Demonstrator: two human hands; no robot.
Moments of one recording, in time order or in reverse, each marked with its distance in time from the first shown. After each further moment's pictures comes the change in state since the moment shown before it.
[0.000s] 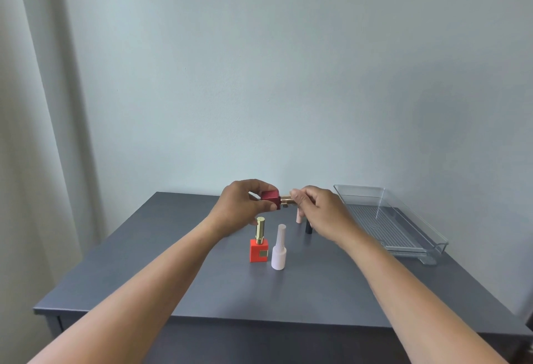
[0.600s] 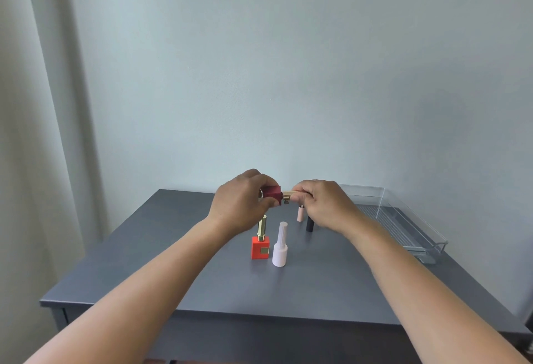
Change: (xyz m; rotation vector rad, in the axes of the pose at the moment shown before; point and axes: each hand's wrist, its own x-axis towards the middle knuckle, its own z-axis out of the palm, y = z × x) left_hand -0.009 0.006 0.002 0.606 0.195 0.267; right_hand 0.008 -0.017 -0.012 -0.216 -0.070 -0.115
